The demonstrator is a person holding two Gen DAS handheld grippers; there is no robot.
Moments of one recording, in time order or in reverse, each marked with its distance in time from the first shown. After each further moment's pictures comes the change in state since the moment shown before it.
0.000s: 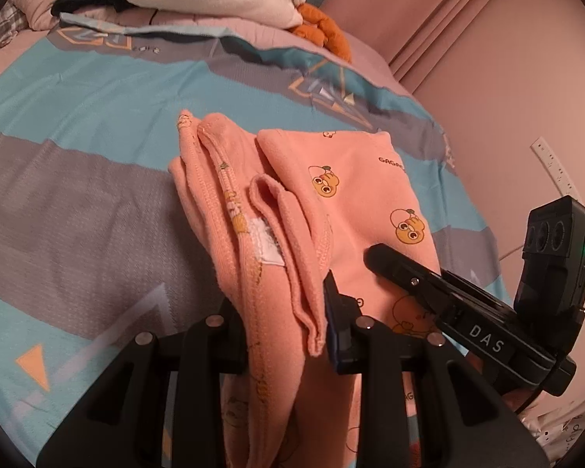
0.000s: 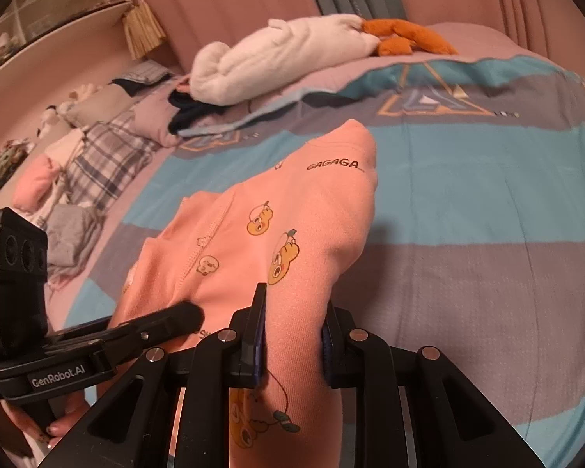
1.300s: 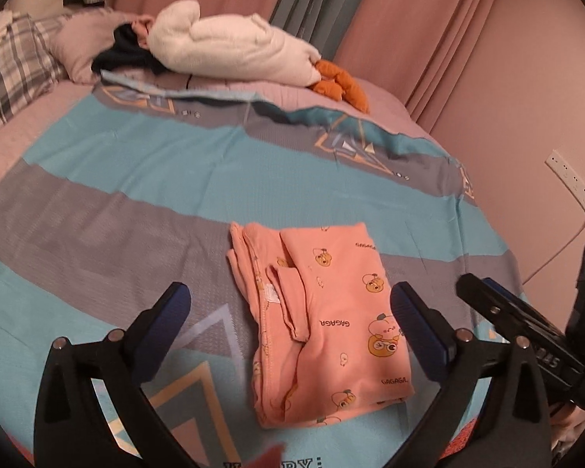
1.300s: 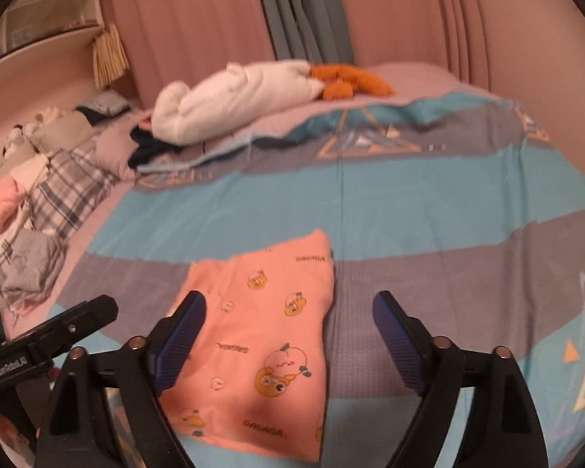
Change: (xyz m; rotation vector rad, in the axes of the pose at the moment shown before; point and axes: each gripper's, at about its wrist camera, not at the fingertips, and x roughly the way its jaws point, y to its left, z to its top) left arm -0.077 -0.006 -0.012 0.057 -0.221 0.137; right arm -0.081 0.018 -0.014 0.015 -0.201 -0.213
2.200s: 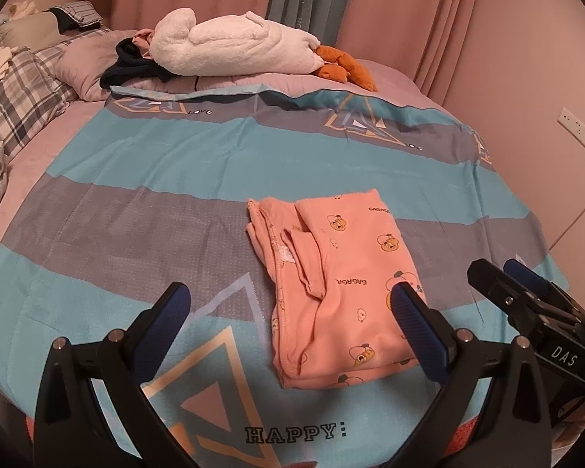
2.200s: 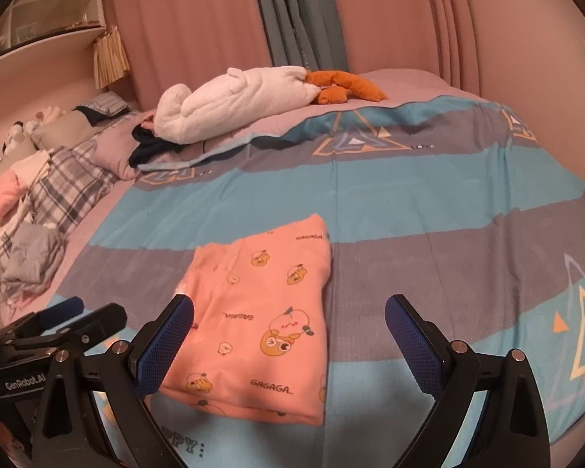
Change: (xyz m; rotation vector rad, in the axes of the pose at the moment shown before) left arm -0.010 -0.016 -0.027 0.102 0.039 0.120; right arm -0.012 0.012 -0.026 0.003 0.001 -0.035
